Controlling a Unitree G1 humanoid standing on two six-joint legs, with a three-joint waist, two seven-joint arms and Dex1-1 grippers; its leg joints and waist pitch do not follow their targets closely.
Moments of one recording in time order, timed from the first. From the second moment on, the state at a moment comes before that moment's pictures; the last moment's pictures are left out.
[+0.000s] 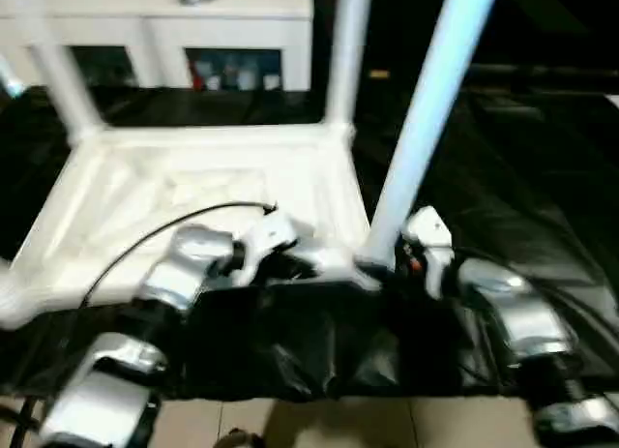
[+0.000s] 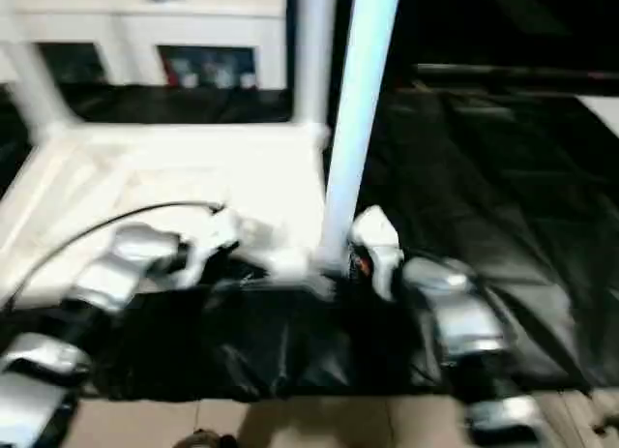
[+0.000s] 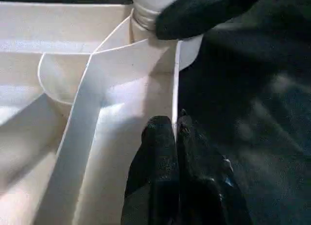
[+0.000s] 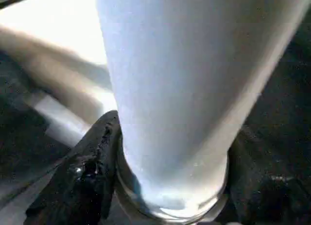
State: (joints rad) left arm -0.63 0.23 -0.24 0.65 0.10 0.13 -1.01; right arm -0.42 -0.17 0.05 0.46 0.06 0.21 0.57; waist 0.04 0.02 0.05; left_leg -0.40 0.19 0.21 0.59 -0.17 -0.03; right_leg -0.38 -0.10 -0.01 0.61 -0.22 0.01
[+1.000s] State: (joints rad) left arm -0.63 0.38 -0.27 0.68 0.03 -0.03 -1.40; right arm -0.45 -0.43 0.21 0.45 0.12 0.11 1.26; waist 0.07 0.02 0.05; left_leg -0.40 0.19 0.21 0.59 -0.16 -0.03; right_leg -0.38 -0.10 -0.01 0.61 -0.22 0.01
